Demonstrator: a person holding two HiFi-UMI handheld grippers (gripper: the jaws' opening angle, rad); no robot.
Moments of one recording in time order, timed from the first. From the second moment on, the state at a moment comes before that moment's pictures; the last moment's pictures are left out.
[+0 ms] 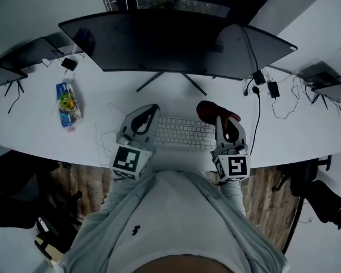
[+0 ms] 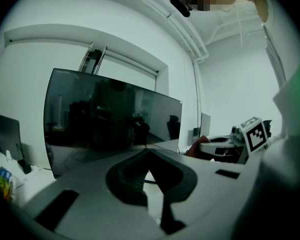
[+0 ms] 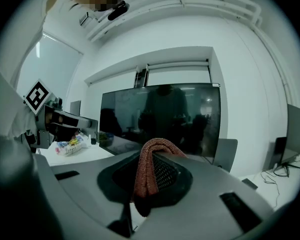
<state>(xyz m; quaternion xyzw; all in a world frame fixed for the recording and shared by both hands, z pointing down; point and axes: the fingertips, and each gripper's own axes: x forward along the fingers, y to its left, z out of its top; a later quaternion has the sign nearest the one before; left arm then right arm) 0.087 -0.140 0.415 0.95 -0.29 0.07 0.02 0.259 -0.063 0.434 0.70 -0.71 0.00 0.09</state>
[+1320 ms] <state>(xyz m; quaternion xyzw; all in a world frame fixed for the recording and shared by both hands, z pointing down) 0.079 -0.142 0.415 0.95 -0.29 0.08 0.02 0.252 -0.056 0.421 0.70 -0.71 0.02 0.05</state>
